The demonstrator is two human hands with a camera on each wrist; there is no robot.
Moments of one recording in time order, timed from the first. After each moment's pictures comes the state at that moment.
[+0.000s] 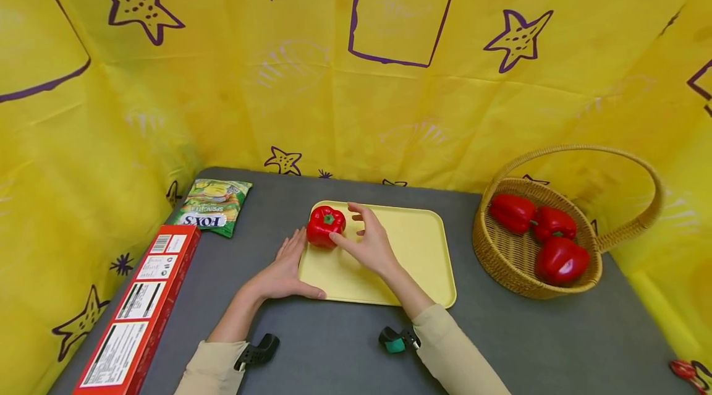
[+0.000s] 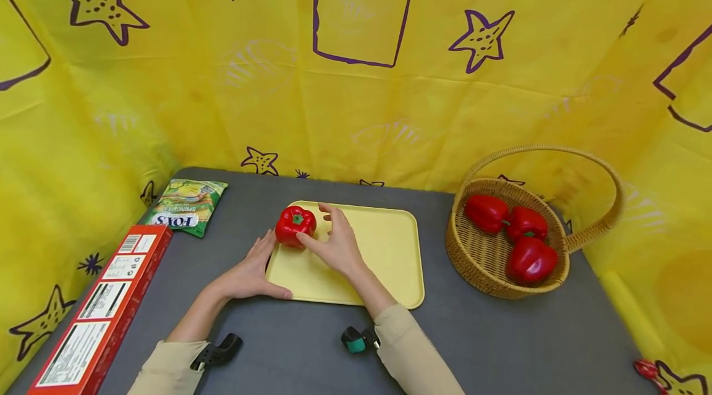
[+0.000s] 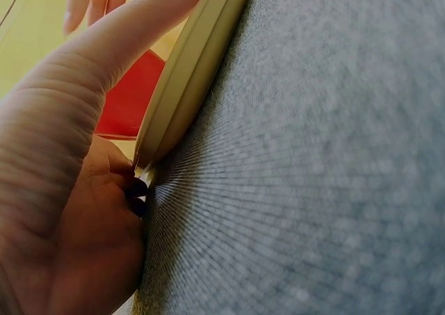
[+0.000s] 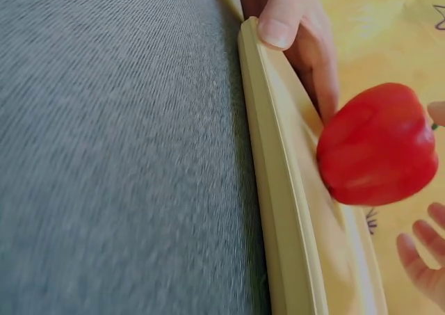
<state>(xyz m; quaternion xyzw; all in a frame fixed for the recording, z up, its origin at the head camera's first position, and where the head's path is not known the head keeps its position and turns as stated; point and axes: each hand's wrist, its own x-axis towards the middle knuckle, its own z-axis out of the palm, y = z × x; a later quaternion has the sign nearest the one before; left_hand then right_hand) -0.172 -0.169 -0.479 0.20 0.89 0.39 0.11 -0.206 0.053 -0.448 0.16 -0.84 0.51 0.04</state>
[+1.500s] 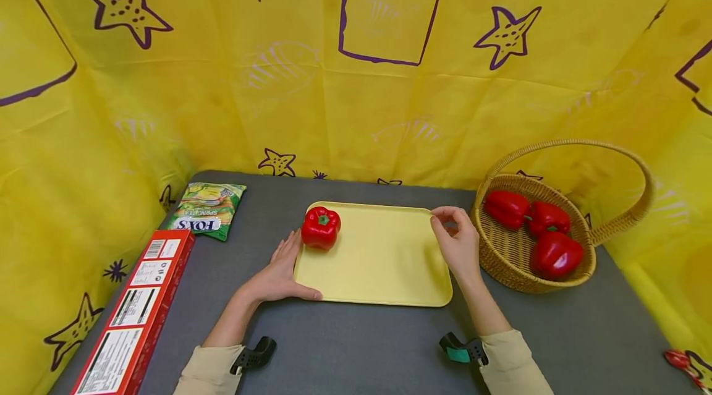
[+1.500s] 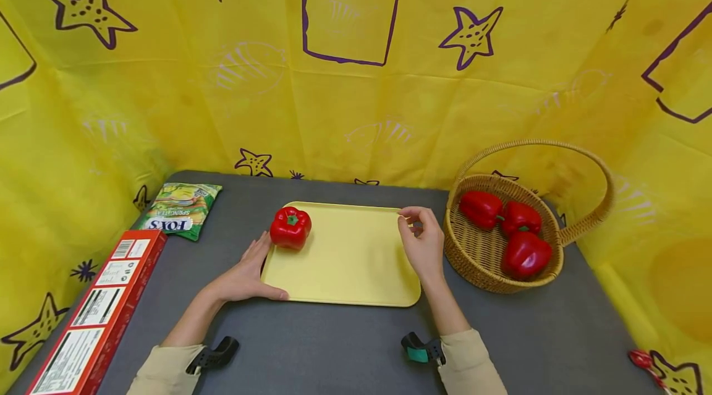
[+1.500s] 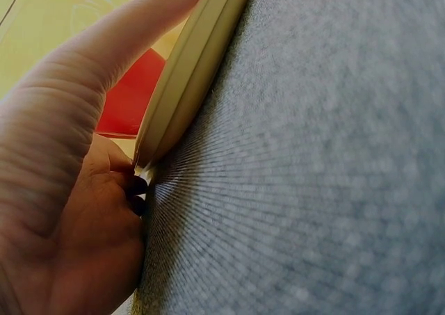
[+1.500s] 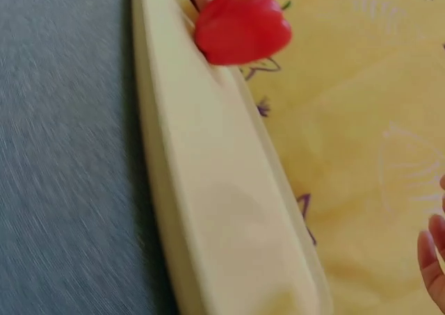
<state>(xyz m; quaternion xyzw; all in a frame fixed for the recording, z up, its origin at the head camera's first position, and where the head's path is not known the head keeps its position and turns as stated) -0.171 -0.169 -0.481 0.20 0.89 0.41 0.10 -0.175 0.180 -0.404 0.01 -0.81 0.53 0.24</state>
